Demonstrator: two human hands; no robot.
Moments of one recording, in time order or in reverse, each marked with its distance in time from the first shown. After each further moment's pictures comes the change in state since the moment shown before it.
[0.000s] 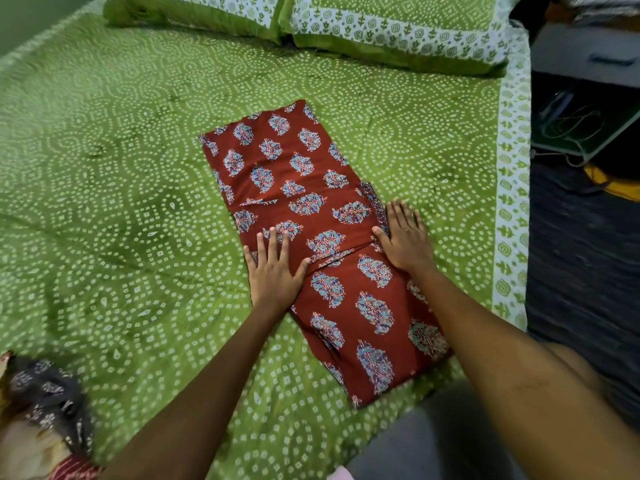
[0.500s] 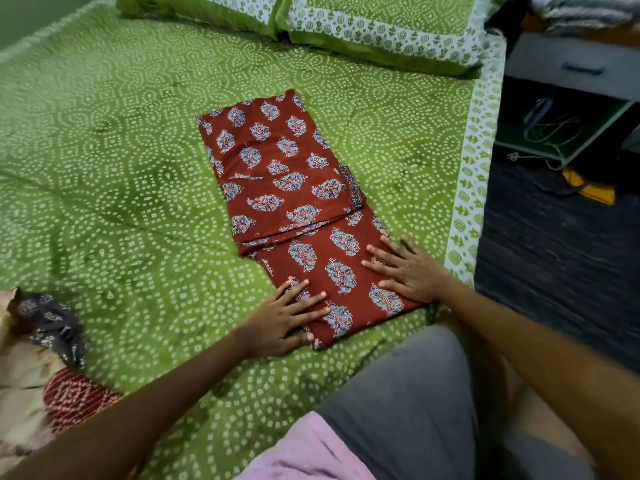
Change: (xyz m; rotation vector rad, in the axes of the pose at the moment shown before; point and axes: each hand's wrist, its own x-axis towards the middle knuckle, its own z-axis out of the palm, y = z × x) left_hand -0.130 0.009 0.020 0.014 -0.083 0.899; right_hand -0.115 0.083 -0.017 -0.350 -0.160 -0.718
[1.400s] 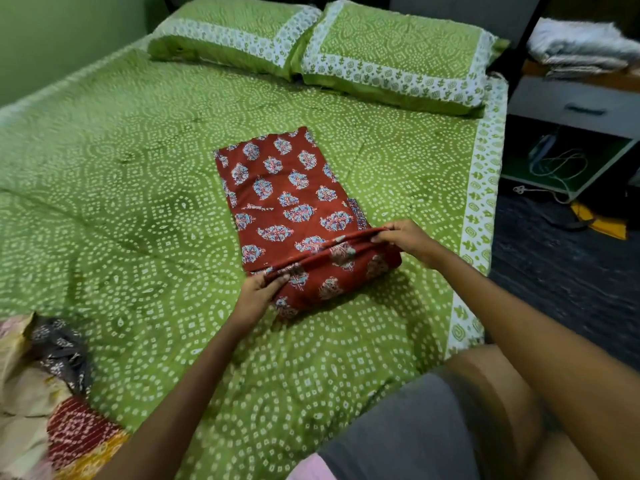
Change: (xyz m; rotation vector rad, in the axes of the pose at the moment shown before) left_hand 0.032 -0.028 -0.079 -1.372 0.582 -0.852; right_hand 0.067 0.019 -0.112 1.435 0.237 0.567
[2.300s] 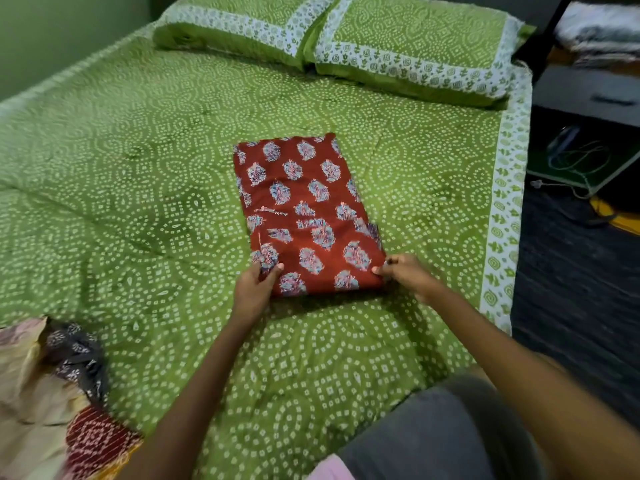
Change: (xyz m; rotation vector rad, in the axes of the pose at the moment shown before) left_hand 0.017 0.008 -0.032 0.338 0.250 -0.006; right_hand -0.005 0.034 0.060 0.130 0.056 0.291
